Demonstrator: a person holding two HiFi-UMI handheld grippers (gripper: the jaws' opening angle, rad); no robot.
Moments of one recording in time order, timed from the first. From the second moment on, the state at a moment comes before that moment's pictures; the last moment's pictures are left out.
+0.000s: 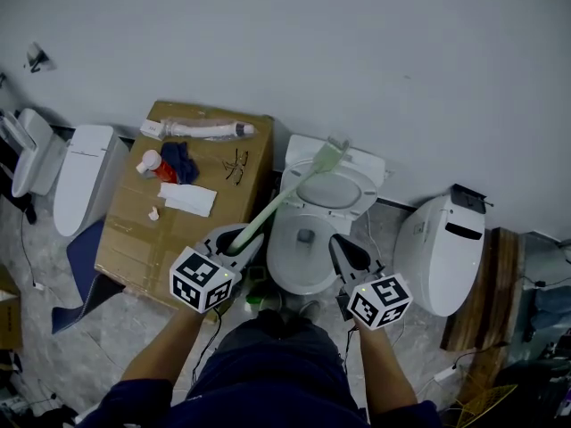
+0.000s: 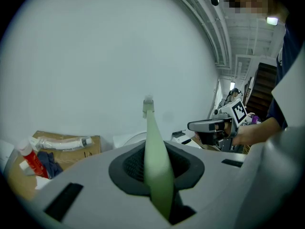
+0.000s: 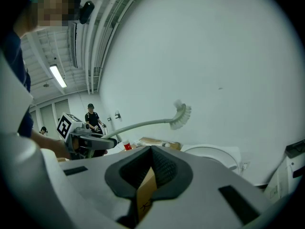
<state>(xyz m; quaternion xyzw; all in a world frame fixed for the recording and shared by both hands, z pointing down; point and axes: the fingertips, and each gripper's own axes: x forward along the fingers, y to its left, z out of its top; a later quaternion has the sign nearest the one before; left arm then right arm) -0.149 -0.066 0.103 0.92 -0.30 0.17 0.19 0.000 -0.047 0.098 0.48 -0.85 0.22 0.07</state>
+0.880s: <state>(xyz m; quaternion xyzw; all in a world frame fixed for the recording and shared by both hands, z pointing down) -0.147 -0.053 0.100 0.92 -0.29 0.17 0.19 -0.005 -0.029 0.087 0.48 -0.85 0.21 0.07</state>
